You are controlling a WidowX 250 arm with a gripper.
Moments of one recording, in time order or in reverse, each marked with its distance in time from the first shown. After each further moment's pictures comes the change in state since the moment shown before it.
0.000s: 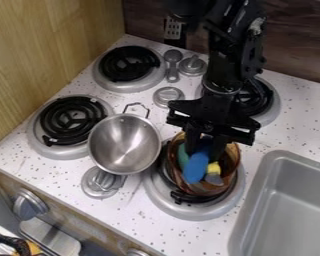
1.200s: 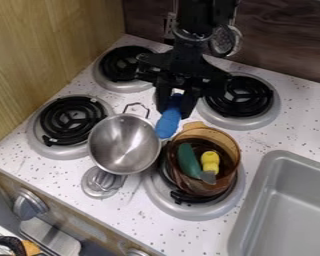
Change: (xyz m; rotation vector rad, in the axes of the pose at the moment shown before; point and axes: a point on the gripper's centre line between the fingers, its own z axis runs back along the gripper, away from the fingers) arm 0.017 0.051 0.042 0.070 -0.056 0.087
